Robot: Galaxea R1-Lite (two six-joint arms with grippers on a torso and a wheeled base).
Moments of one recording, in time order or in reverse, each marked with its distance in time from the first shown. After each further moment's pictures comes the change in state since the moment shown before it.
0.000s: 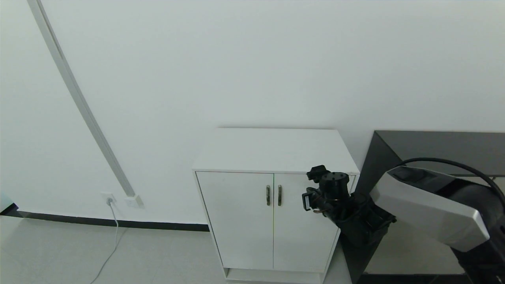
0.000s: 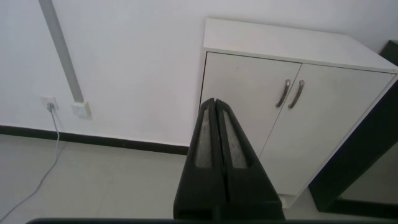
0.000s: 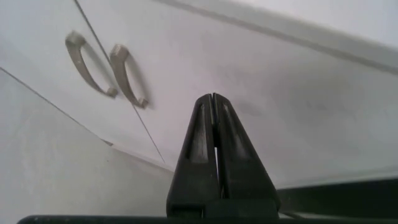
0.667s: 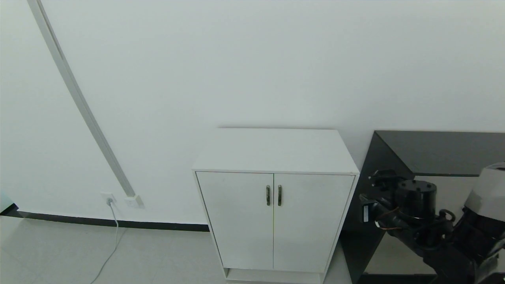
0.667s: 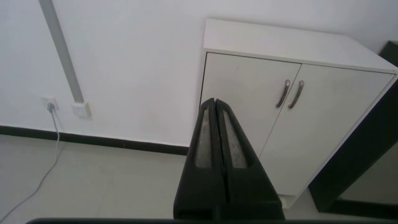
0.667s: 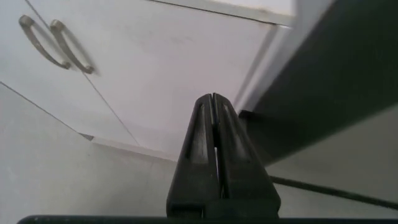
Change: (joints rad) left arm 0.000 0.000 0.000 0.000 0.000 0.000; right arm -0.148 -0.401 0.696 -0.310 -0.003 -0.004
